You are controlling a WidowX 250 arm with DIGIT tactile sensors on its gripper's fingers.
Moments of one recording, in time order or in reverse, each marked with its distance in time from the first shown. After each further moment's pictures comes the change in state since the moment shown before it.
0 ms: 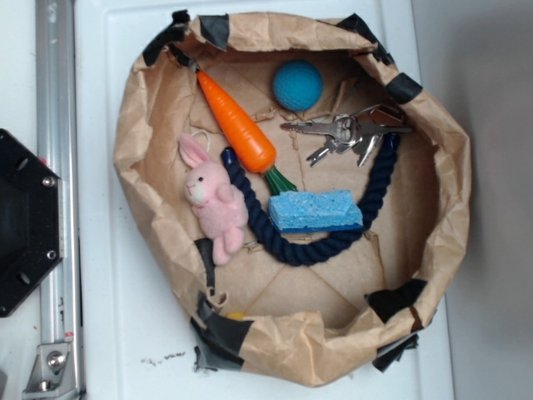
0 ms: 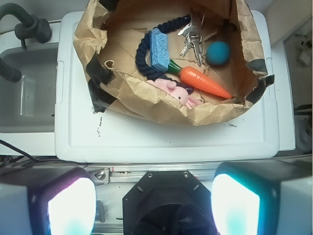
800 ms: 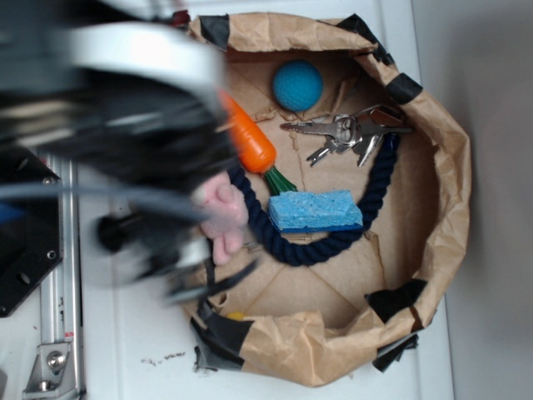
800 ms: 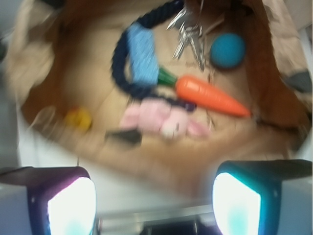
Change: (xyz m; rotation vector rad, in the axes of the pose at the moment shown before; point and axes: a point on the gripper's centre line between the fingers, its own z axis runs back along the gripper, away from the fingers) arm 0.080 0.047 -0.124 -0.007 0.163 0.246
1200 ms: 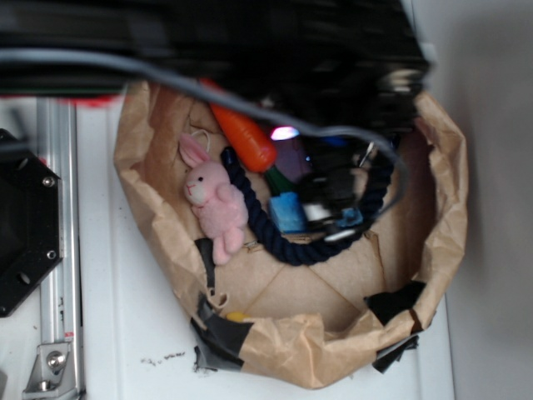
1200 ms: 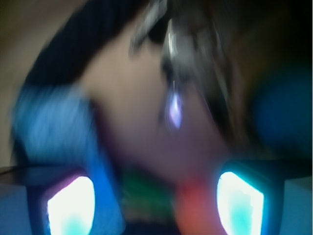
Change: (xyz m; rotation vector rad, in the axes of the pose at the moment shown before) arm 0.092 -0.018 -0.098 -0.040 0.163 -0.004
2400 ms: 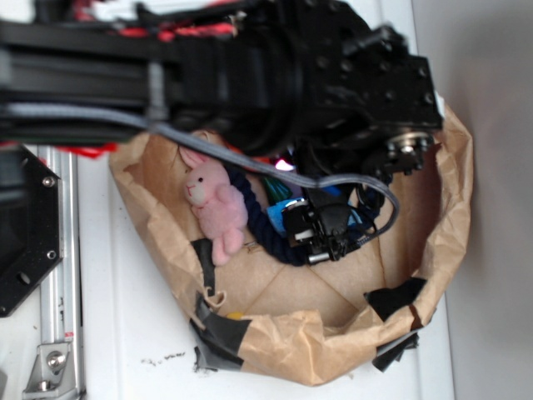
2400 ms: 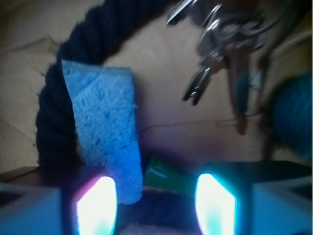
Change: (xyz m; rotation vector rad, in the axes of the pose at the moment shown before) arm -0.040 -0.031 0.025 0.078 -0.060 -0.150
